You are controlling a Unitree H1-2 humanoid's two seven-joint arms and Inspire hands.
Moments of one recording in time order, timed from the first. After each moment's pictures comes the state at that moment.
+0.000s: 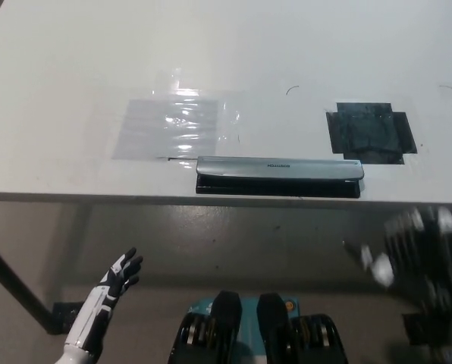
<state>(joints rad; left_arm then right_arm) 0.02 0.20 -0.04 0.11 0.00 -0.26 -0.13 0.08 -0.03 0.01 -0.28 0.15 -0.19 0.06</state>
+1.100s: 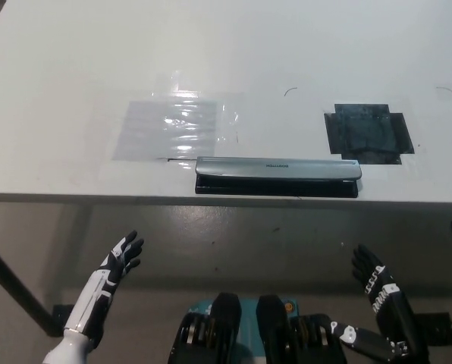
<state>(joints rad) -0.01 0.20 -0.04 0.10 -0.01 -0.26 -0.13 0.08 -0.06 0.07 0.05 0.08 -0.23 0.12</state>
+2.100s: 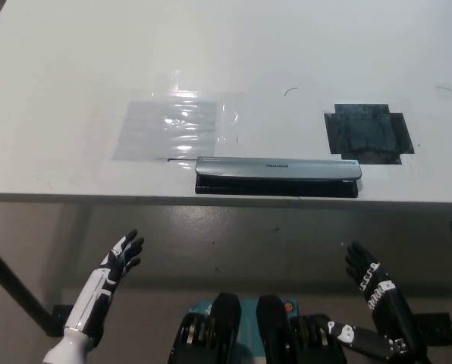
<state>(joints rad) -0.02 0.20 -0.04 0.10 -0.01 -0.26 -0.13 0.07 -0.08 0.07 0.05 0.10 -0.23 0.16</state>
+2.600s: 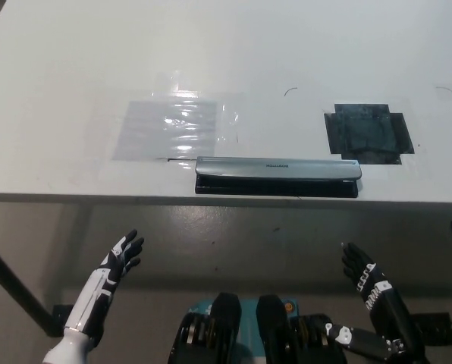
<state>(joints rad) -0.02 0.20 -0.04 0.10 -0.01 -0.26 -0.13 0.07 -0.08 0.08 0.05 0.08 -0.23 0.16</state>
